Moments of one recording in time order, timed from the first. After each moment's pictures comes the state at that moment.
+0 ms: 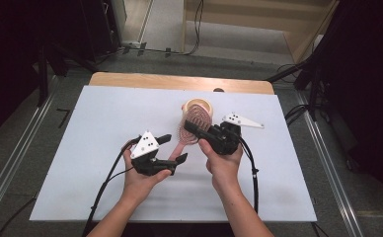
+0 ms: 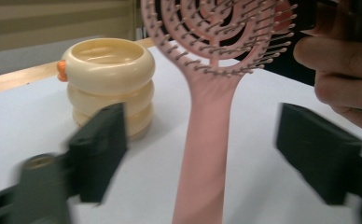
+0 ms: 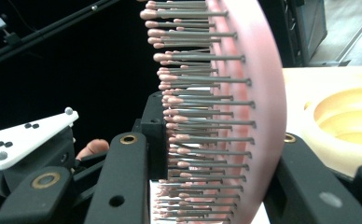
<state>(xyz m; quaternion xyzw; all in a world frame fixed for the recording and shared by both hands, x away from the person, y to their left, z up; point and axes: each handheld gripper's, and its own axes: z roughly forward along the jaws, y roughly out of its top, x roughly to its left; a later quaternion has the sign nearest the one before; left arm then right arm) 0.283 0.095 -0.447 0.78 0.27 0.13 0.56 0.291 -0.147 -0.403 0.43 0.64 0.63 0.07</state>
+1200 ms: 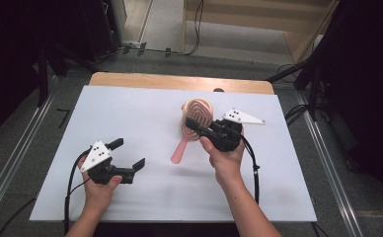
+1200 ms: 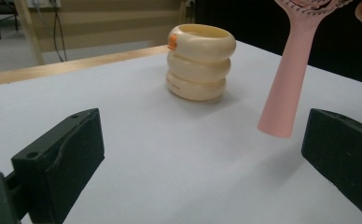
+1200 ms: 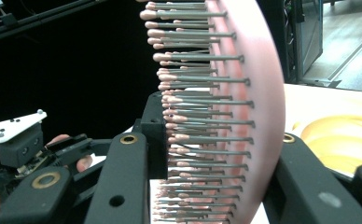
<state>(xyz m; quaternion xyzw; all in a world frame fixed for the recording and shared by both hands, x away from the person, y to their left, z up) 0.266 0.205 -0.465 0.74 0.33 0.20 0.56 0.298 -0.151 -0.396 0.40 0.66 0.63 0.10</state>
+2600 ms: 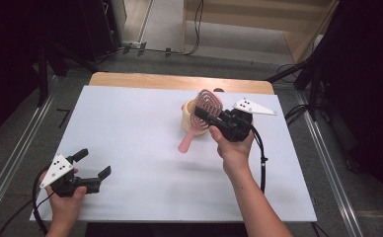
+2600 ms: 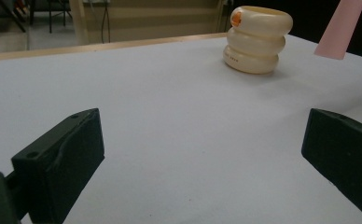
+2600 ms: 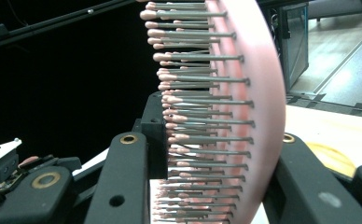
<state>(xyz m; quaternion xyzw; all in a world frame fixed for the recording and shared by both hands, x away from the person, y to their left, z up) 0.246 0.283 -0.487 0.71 0.37 0.24 0.54 0.310 -0.171 -0.376 0.40 0.65 0.63 0.13</state>
